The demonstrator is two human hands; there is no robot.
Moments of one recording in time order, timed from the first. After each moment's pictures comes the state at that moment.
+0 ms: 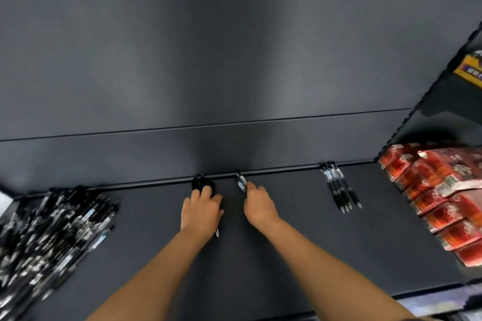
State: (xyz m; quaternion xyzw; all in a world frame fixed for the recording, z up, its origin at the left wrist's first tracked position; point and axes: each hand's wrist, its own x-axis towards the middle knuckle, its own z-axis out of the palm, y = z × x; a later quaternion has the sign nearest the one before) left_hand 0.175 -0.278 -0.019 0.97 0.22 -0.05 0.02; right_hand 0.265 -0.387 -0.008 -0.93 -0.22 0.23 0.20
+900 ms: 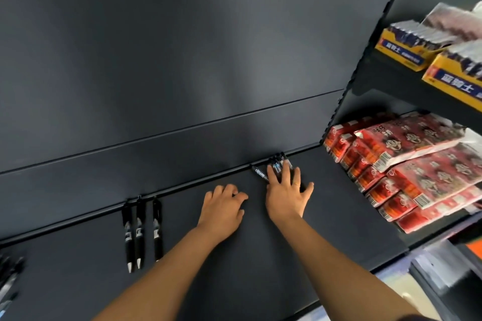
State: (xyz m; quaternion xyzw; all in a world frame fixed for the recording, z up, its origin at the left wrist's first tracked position) left_hand 0.288 -0.376 -0.030 0.99 0.01 -0.05 0.11; right_hand 0.363 -0.515 -0.045 -1.00 -0.08 0.05 0.04
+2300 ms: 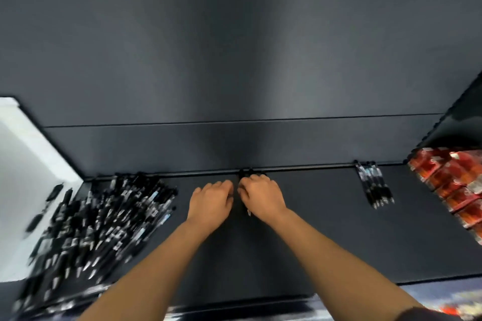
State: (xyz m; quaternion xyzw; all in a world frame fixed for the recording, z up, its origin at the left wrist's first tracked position) left_hand 0.091 -0.217 0.020 0.97 0.18 0.07 0.10; right_hand 0.187 -0.326 0.018 -0.89 -0.44 0.00 0.12
